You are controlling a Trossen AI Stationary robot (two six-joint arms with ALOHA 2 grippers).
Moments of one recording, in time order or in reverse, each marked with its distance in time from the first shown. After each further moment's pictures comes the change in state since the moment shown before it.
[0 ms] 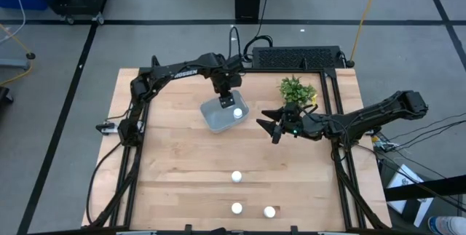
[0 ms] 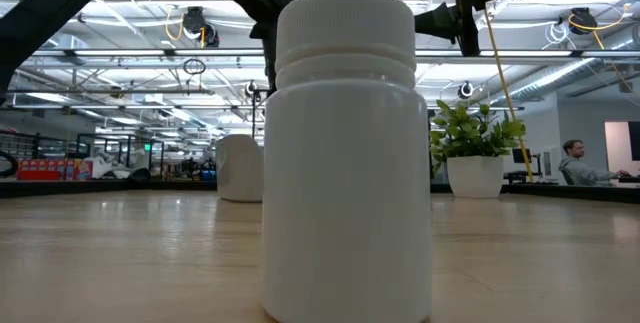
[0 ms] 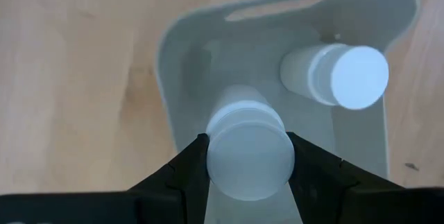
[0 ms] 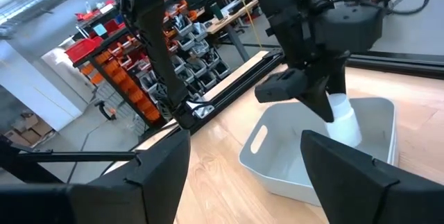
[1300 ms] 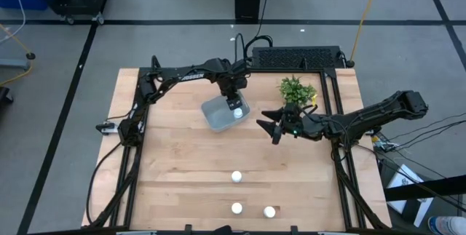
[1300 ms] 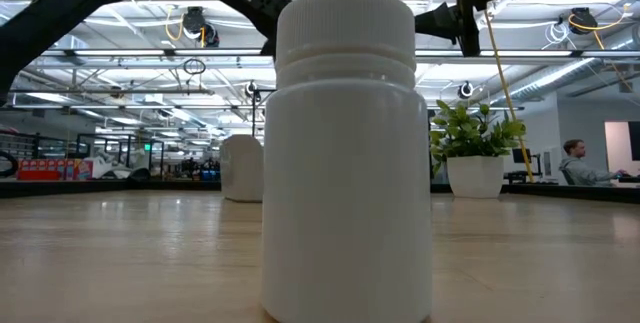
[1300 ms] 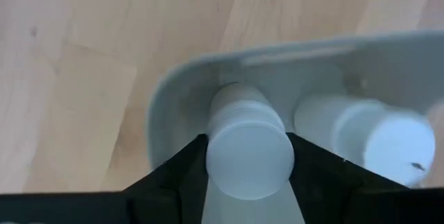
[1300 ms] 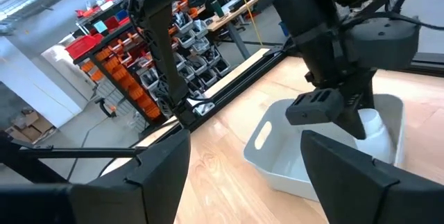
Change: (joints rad) left arm -0.017 0.071 -0.001 0.135 -0.027 -0.085; right arm 0.006 0.000 0.000 -0.008 -0.003 0.000
